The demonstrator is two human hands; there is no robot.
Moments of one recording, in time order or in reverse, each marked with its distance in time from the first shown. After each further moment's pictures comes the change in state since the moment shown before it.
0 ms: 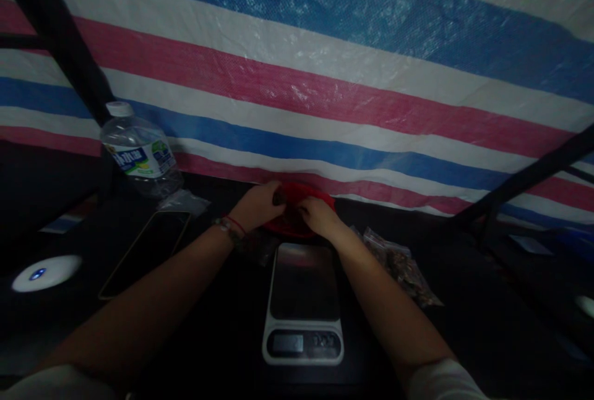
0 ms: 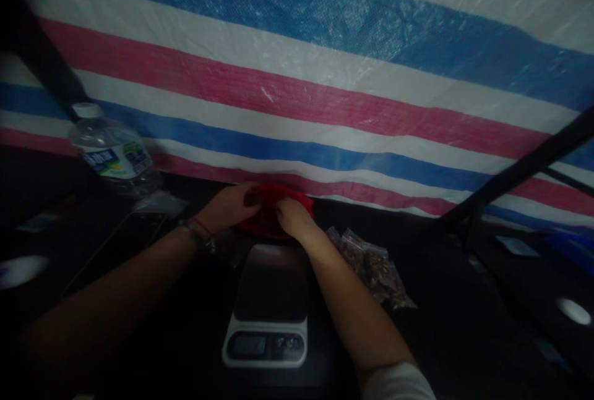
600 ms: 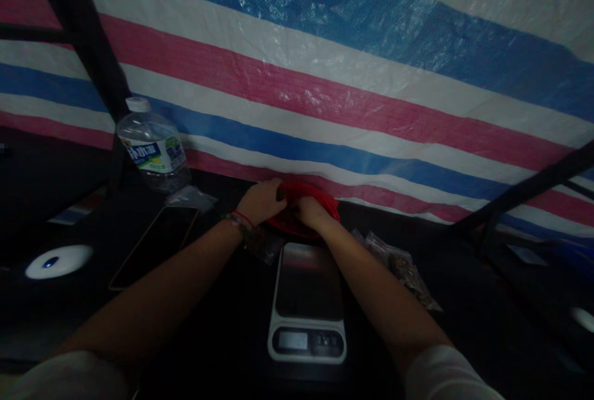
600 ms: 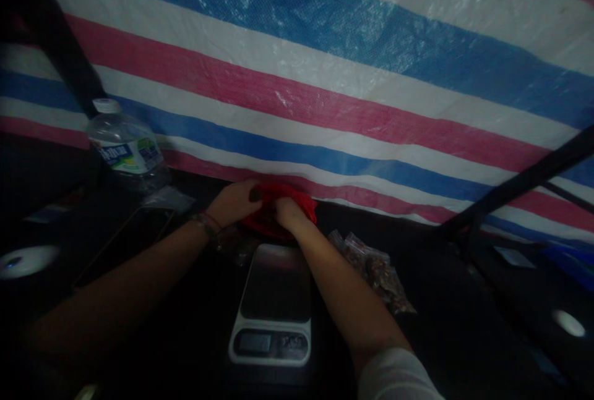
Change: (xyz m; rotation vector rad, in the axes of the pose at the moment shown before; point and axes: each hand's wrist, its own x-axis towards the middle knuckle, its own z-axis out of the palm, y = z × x) left_hand 0.002 -0.007 -0.001 0.179 0.014 -0.129; right_hand 0.038 -0.001 0.021 -0.085 -0.210 0.046
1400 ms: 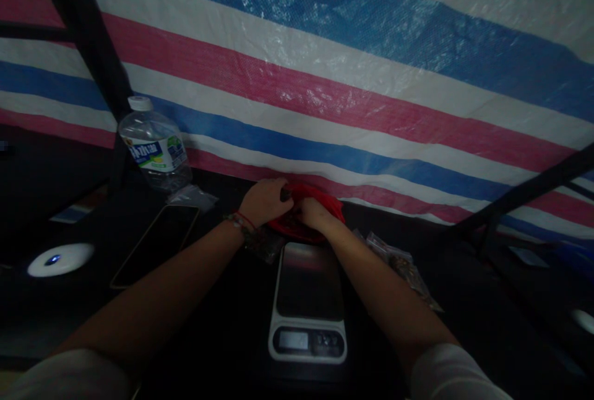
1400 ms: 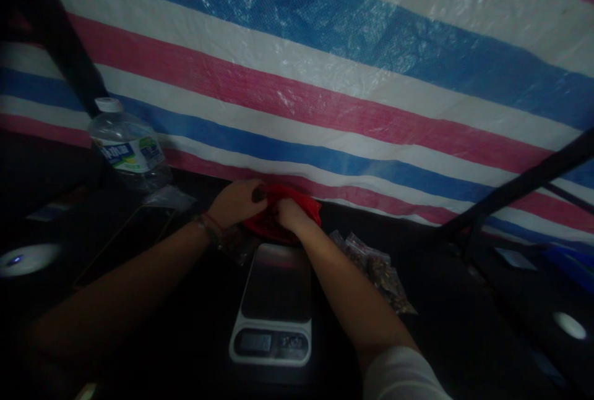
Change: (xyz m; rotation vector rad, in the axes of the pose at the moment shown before) left_hand -0.004 0.010 -0.007 0.009 0.094 0.085; right_hand -0.007 -0.007 -0.005 -0.022 -0.015 0.036
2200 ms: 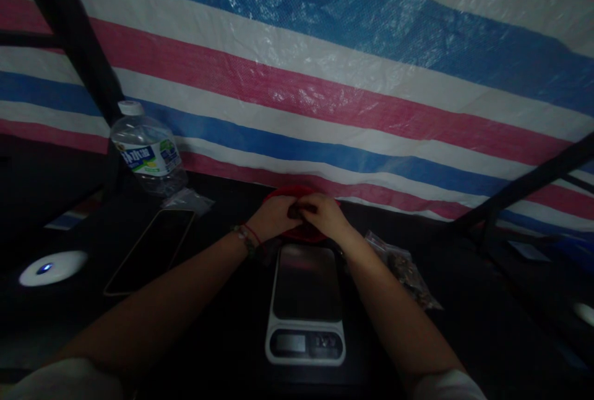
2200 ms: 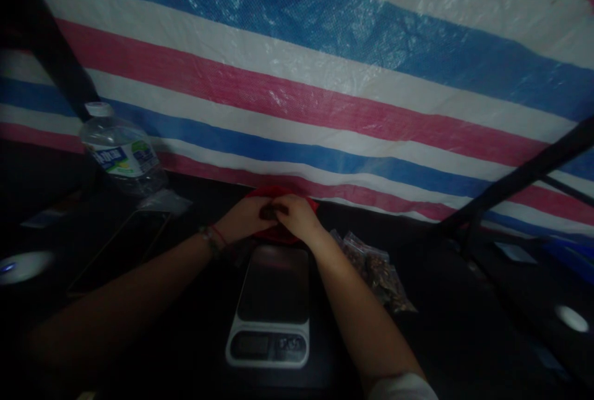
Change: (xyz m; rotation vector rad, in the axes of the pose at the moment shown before) left_hand -0.008 0.026 0.015 -0.346 -0.195 0.079; right_hand -0.050 0.004 -0.024 0.366 0.388 -0.197
